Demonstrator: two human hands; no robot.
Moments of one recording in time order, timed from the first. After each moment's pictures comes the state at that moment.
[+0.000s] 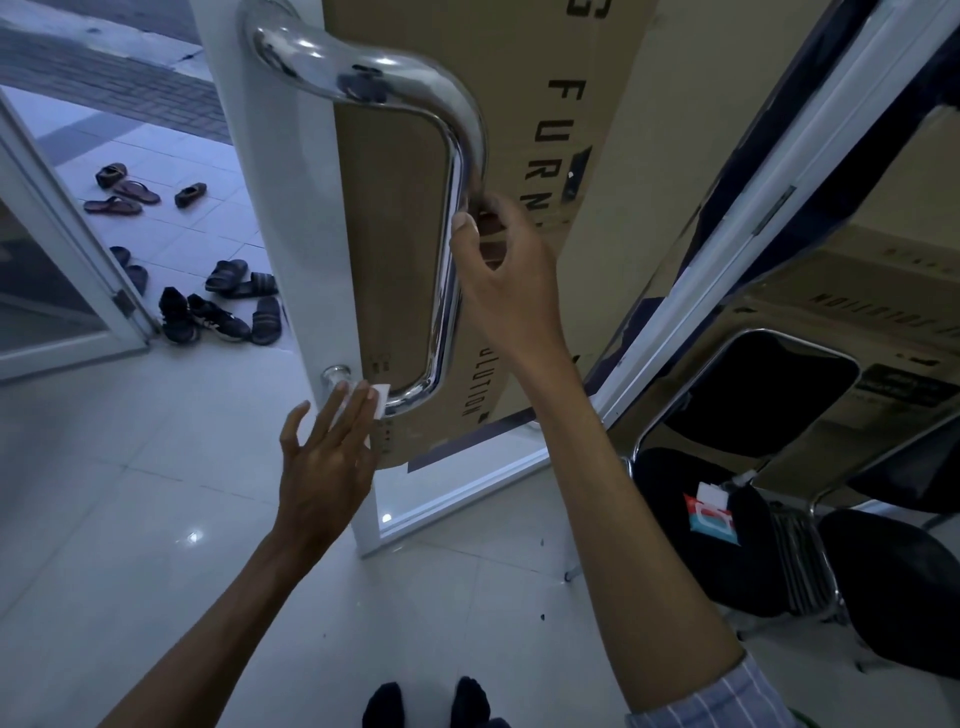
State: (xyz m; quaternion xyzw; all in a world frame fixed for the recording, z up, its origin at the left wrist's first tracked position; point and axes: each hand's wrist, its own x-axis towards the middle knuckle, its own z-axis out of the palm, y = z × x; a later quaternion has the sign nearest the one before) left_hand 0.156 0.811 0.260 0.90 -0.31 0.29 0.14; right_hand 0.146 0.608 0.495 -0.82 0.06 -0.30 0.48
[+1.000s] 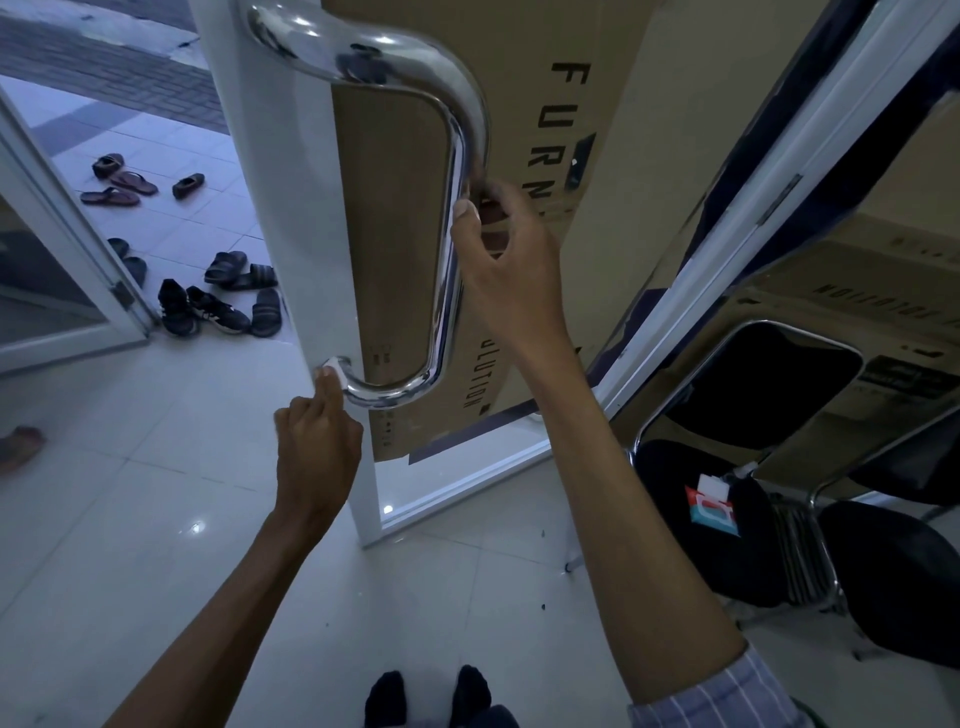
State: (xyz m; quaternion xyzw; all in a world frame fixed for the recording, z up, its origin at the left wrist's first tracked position) left_hand 0.165 0.802 0.275 0.93 -0.18 0.16 0.28; right_hand 0.146 0.609 0.495 -0.81 0.06 -0.31 0.50
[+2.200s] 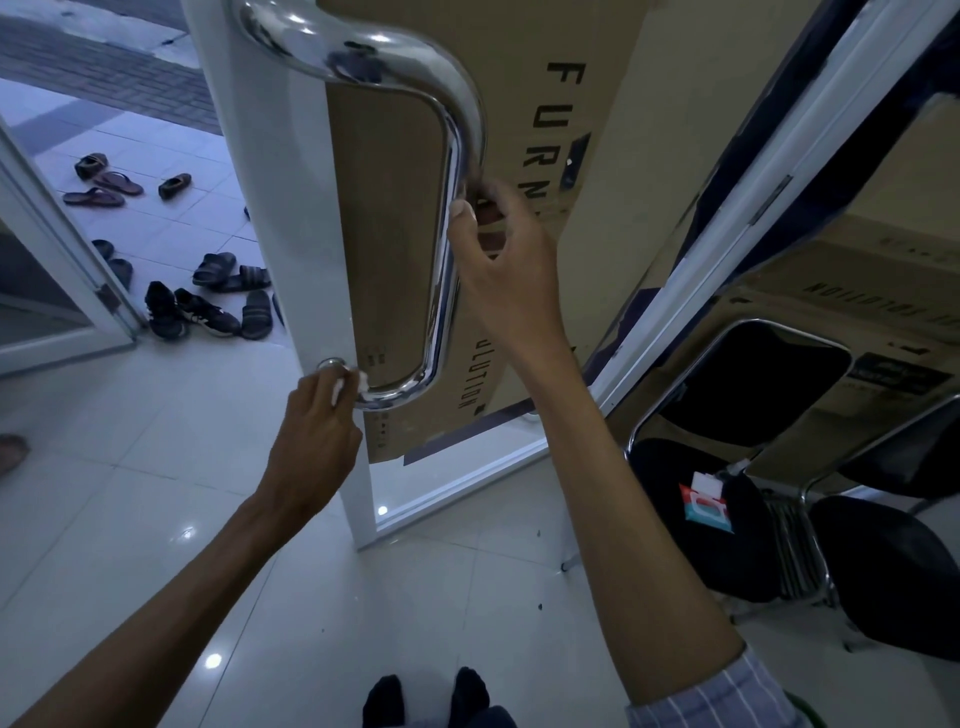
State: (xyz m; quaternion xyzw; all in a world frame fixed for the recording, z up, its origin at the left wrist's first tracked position) left_hand 0.179 0.808 0.299 0.93 -0.30 0.13 0.14; right_hand 0.150 0.608 0.493 -0.82 0.06 -0.31 0.48
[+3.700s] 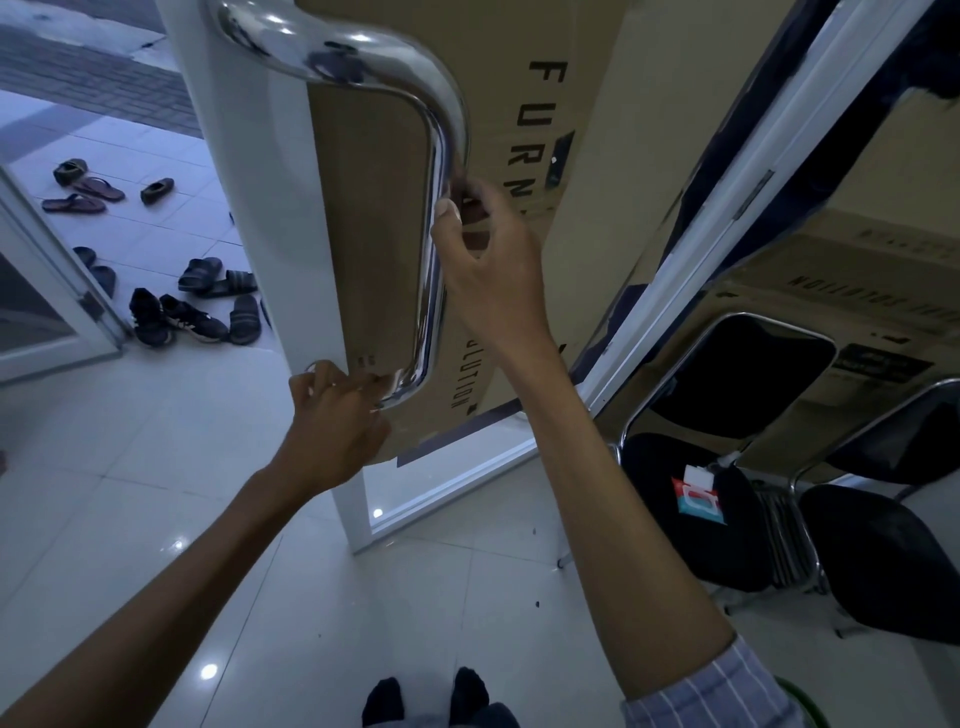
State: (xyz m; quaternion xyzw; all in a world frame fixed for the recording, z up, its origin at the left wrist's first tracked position) left_hand 0.188 0.789 0.325 0.93 -0.33 0.07 0.17; right_hand 0.152 0.614 0.494 -0.82 0.08 -0.32 0.47
